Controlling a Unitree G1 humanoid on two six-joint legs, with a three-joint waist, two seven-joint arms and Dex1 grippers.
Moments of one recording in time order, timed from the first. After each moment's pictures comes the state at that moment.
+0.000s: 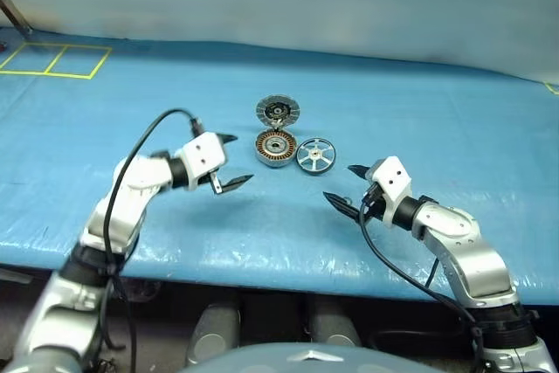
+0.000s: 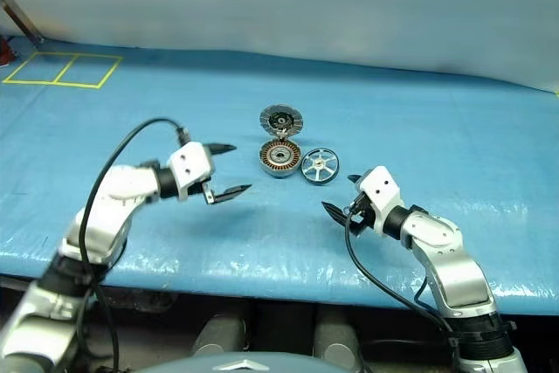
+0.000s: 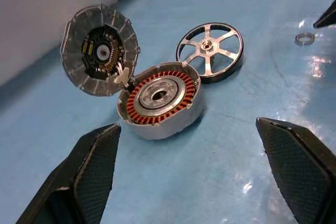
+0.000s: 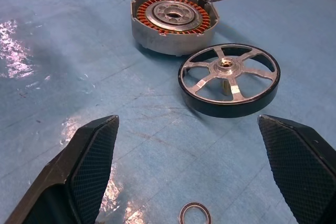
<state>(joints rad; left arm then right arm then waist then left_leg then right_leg) -0.55 0.69 -0.25 -0.10 0.02 0.22 -0.92 -0.06 -0.55 0.01 -0.29 0.24 0.42 0.68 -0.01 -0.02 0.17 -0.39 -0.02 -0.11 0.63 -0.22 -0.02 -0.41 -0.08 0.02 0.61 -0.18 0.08</state>
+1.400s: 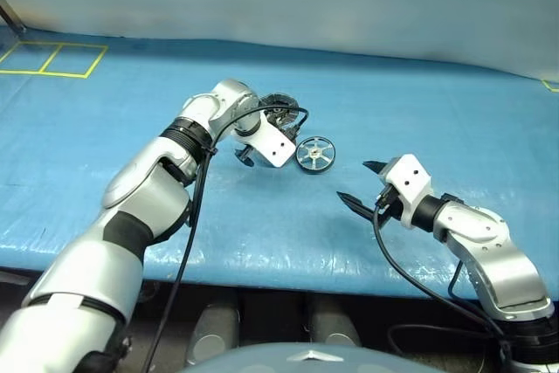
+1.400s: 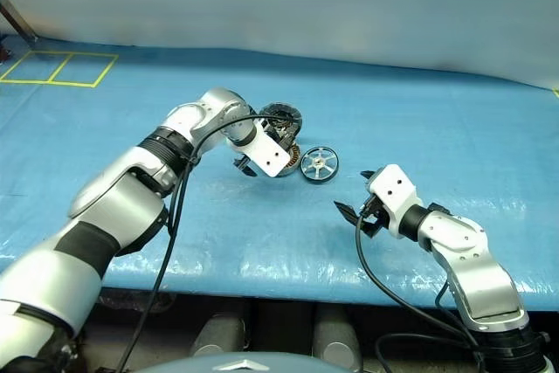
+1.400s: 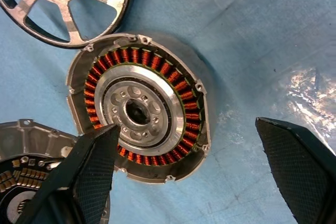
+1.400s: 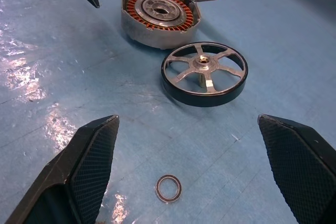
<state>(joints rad) -1.28 0.30 -0.75 1.02 0.62 -0.38 -1.16 0.02 -0.66 -0.05 -0.46 0.25 0.49 0.65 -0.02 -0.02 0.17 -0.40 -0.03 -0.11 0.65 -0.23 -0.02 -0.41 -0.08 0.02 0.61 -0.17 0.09</state>
